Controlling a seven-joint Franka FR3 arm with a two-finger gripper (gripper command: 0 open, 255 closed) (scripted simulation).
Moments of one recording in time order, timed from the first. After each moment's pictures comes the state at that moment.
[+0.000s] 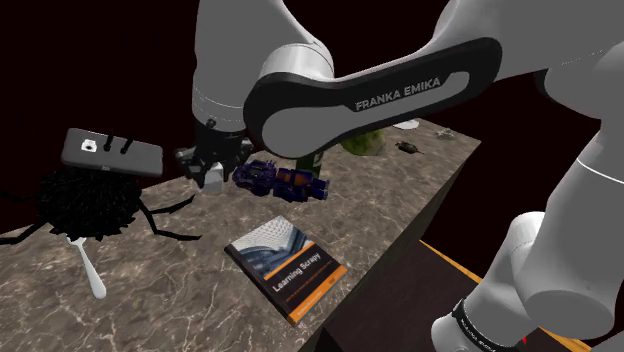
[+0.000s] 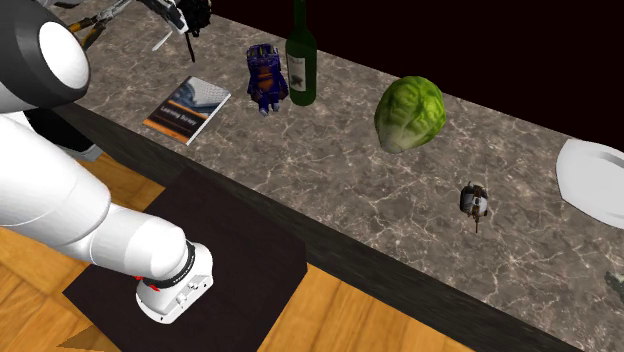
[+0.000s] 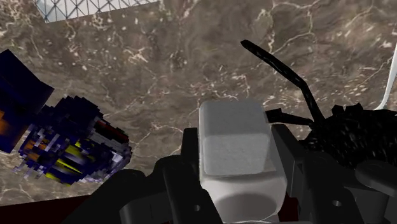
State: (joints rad) arm 0.32 0.09 0.40 -1.90 -0.32 2.23 0.90
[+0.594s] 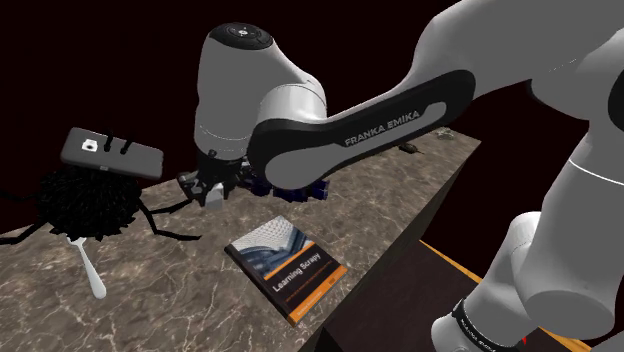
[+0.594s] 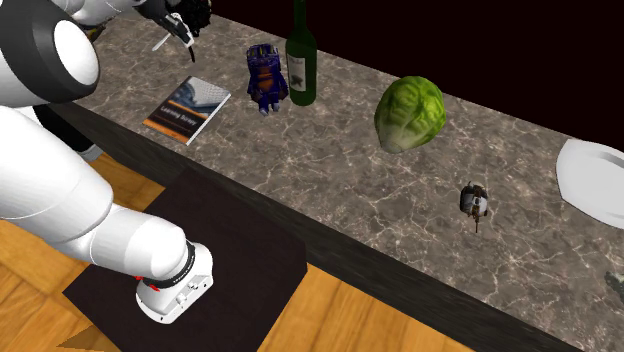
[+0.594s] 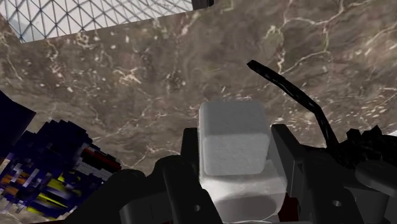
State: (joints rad) arm 0.33 0.13 0.39 -1.96 -0.37 2.33 0.96
